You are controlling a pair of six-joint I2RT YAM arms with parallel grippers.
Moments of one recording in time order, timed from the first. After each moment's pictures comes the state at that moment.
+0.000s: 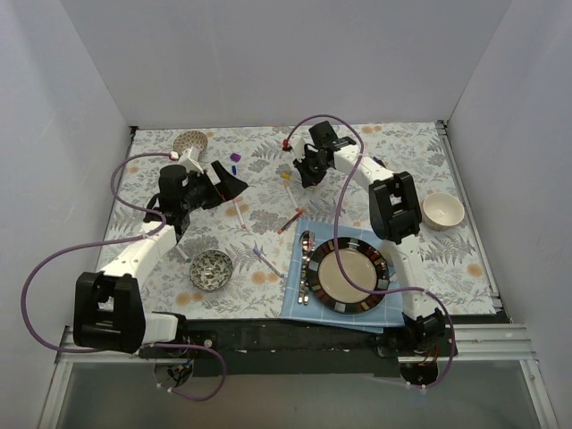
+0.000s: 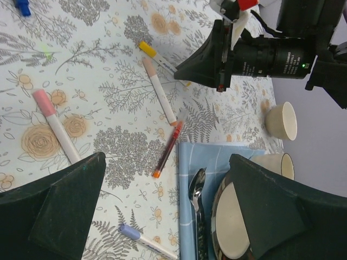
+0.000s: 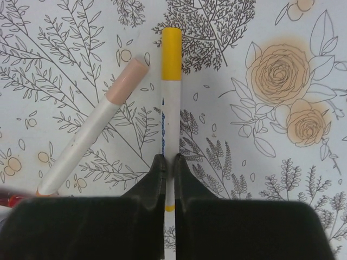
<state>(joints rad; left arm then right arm) -0.14 1.29 0.79 0.12 0.42 -0.62 0.46 2.44 2.08 -0.67 -0.36 -0.51</state>
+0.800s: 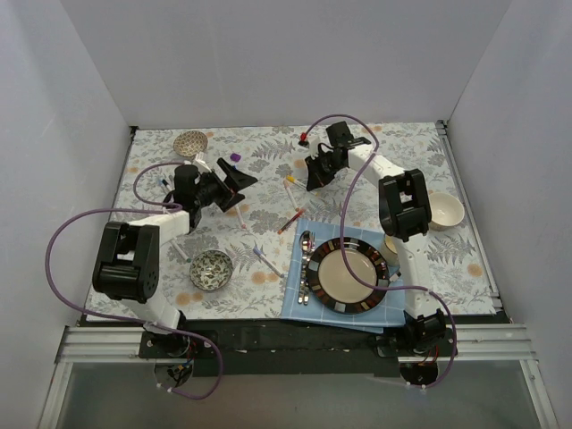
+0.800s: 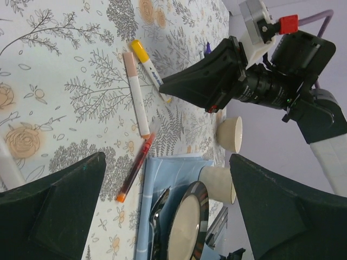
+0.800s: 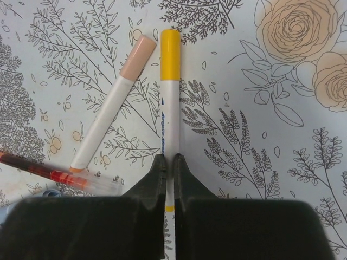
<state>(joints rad) -0.13 1.61 0.78 0.45 0.57 -0.98 0.37 2.40 1.98 -0.64 -0.60 -0.35</state>
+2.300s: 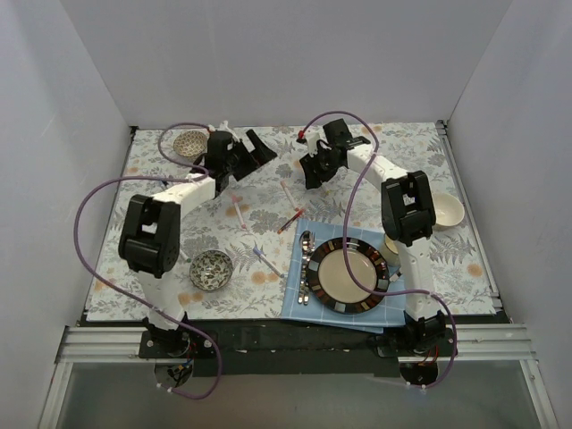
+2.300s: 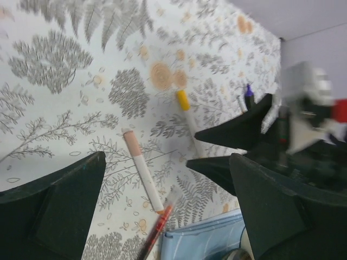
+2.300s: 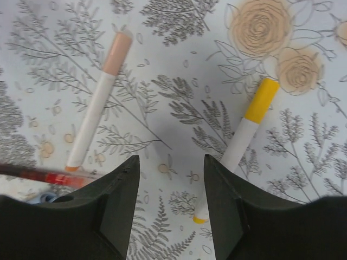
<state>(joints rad) -0.30 1.95 1.28 0.18 0.25 -0.82 0.39 2.31 1.91 -0.60 -0.50 -0.31</state>
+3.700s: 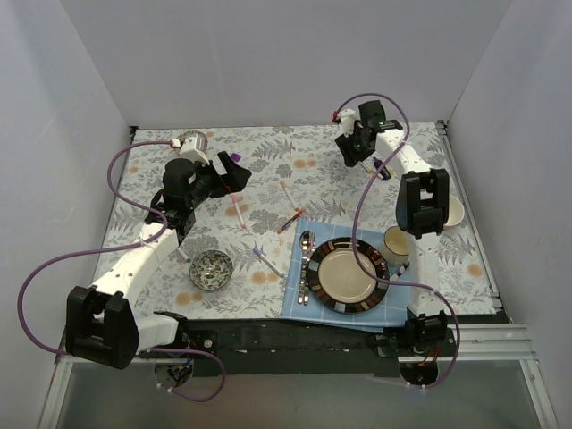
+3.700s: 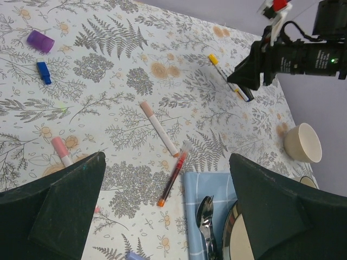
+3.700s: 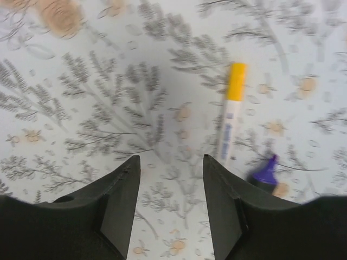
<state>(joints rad) -0.25 1.22 0.86 0.10 0.21 -0.53 0.23 2.36 2.07 -0.70 -0.21 -0.46</state>
